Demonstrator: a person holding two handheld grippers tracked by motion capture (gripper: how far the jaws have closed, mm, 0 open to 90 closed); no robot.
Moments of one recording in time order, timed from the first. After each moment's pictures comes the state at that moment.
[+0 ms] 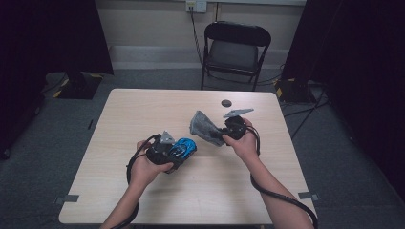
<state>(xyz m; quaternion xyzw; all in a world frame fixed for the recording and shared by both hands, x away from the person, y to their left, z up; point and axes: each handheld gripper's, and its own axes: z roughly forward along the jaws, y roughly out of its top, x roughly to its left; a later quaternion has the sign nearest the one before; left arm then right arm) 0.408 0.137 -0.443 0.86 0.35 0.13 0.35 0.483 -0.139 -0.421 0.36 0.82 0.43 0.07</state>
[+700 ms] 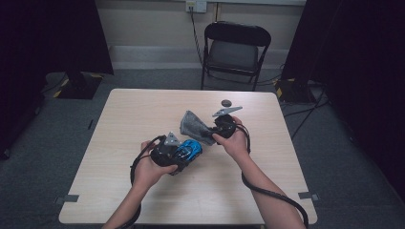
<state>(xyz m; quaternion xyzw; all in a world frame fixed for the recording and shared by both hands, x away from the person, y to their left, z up) 0.402 0.123 -0.438 0.87 0.32 0.11 0.36 0.488 -0.108 -0.420 0.34 0.83 0.43 0.06</state>
